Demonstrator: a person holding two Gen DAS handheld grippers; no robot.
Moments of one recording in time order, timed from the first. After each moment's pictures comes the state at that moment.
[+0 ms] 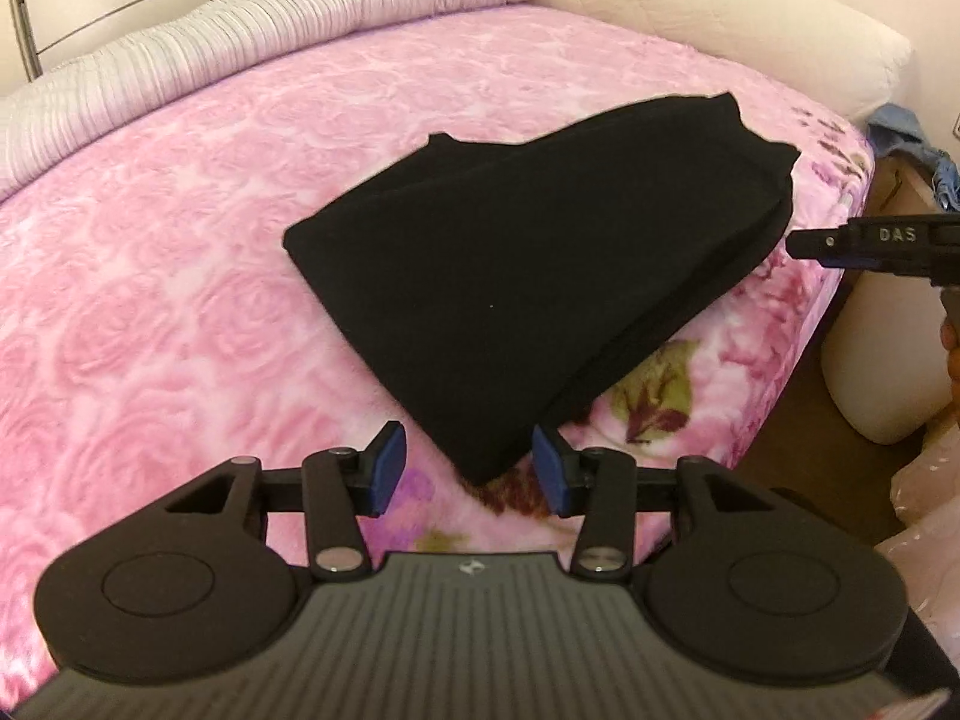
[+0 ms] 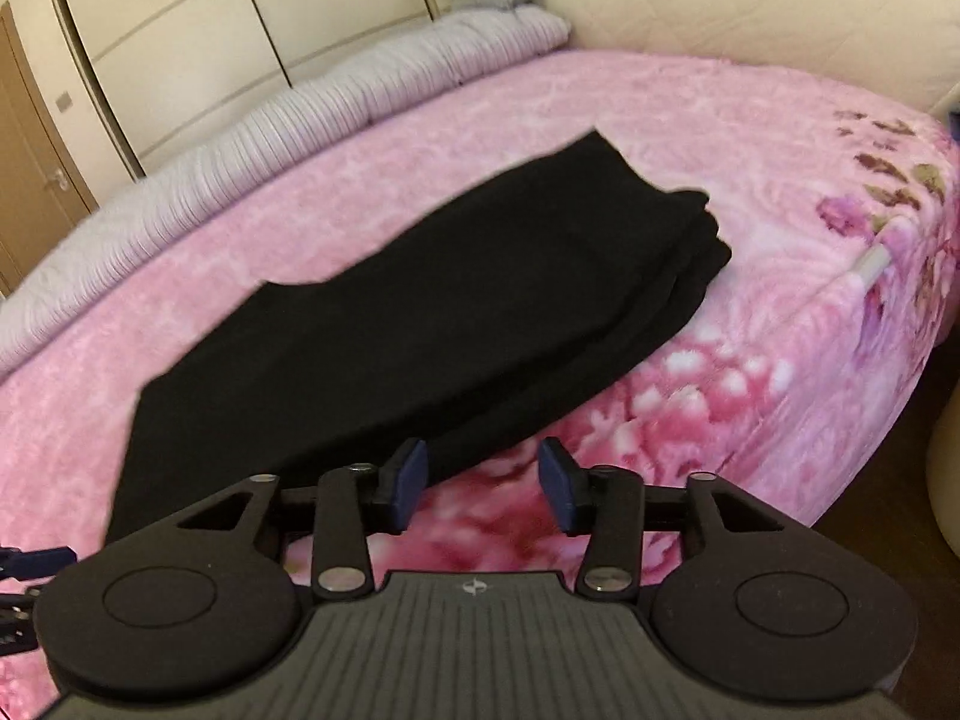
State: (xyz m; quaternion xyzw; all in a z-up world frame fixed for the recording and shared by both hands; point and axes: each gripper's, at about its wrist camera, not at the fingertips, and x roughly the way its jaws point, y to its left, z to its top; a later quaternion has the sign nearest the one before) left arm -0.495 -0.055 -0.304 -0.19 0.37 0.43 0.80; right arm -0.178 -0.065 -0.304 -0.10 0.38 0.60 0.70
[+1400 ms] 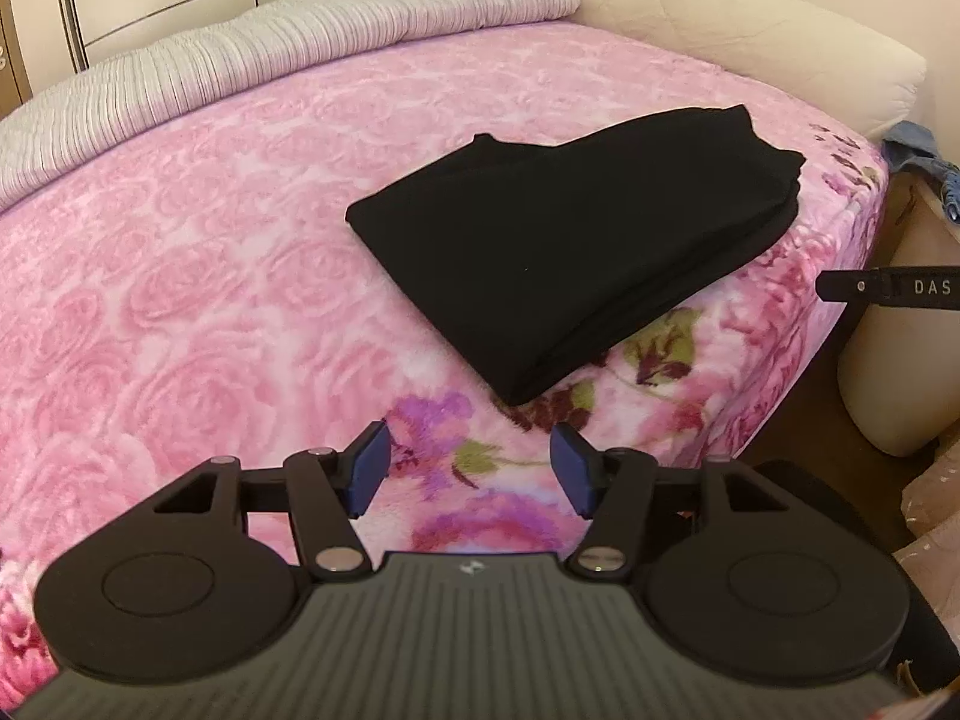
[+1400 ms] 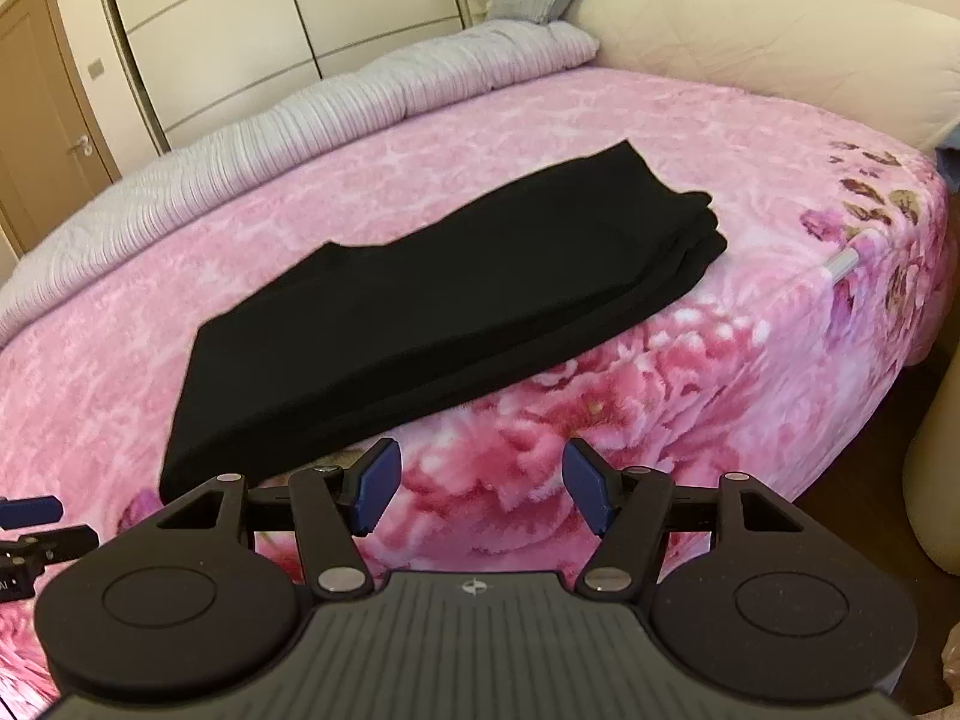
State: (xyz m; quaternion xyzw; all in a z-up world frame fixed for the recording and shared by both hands) left arm -0.532 -0.090 -0.298 -0.20 0.36 0.47 0.78; right arm -0.228 -0.119 -0.286 -0.14 0.36 0.61 0.70
